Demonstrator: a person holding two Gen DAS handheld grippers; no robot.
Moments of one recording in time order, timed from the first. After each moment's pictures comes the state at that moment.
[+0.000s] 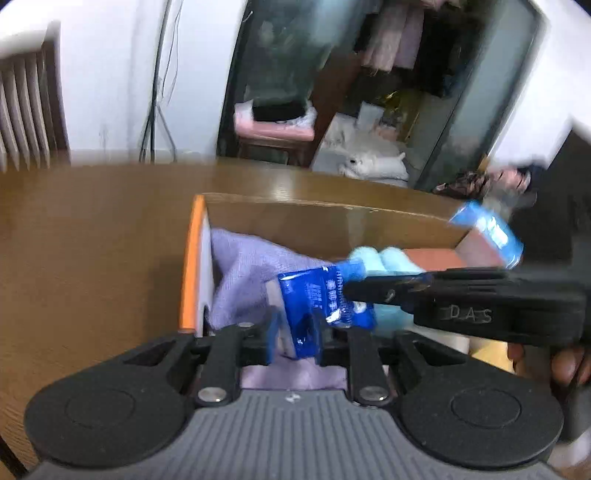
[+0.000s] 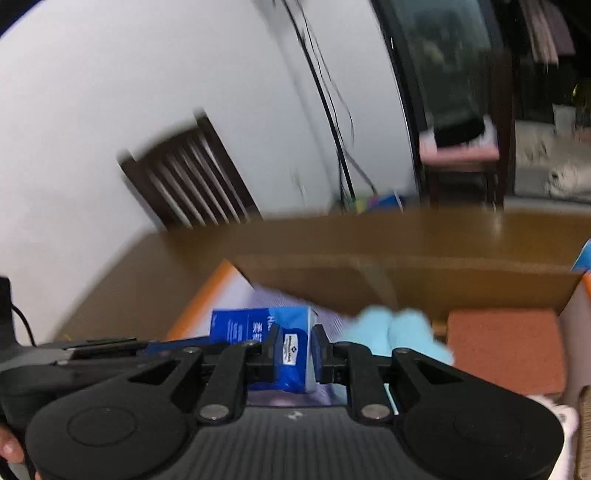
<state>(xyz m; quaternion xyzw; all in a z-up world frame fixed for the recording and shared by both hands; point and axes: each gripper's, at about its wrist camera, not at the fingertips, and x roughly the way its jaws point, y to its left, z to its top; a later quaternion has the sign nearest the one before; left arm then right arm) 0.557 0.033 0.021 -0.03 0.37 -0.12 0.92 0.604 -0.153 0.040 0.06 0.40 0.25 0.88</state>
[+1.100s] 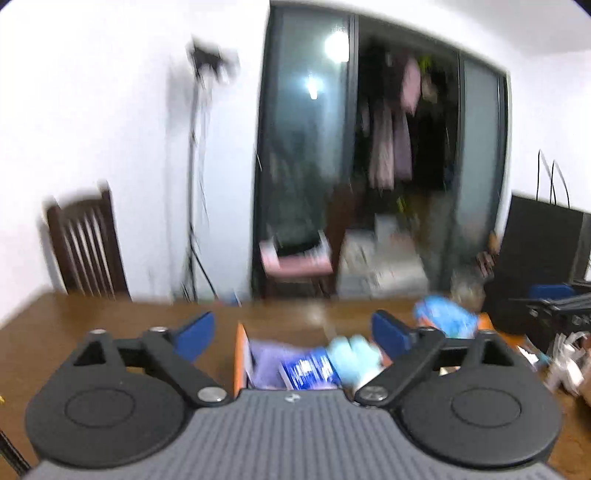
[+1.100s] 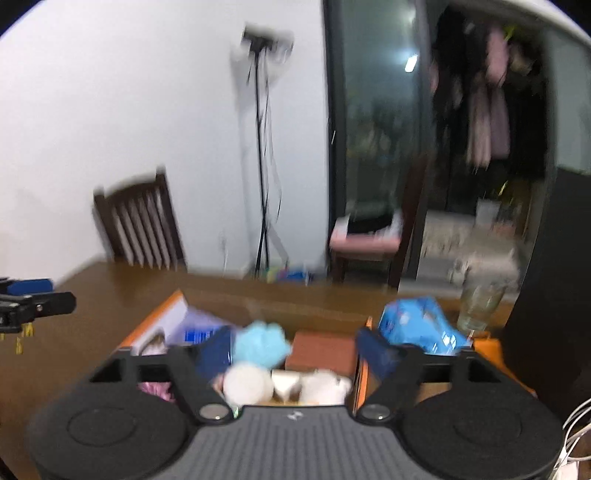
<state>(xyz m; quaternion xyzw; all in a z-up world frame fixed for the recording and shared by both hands) 0.369 0.026 0.136 -0.01 0.13 -0.05 0.99 0.397 -0.282 0.158 0.01 0.18 0.13 0.98</state>
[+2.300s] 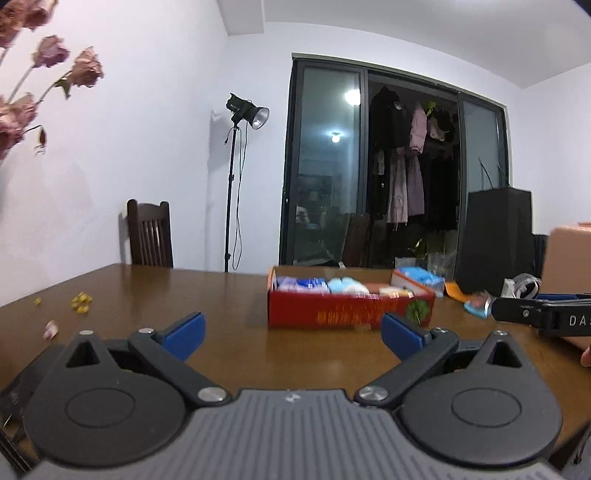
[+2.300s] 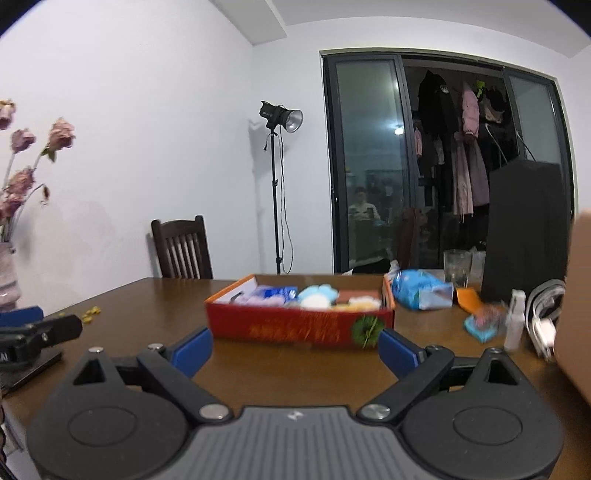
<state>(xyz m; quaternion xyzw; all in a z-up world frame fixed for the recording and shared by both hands) 0.040 0.016 0.021 -0.02 0.07 -0.01 1.00 0.082 -0.250 0.046 0.03 0.11 0.13 0.98</state>
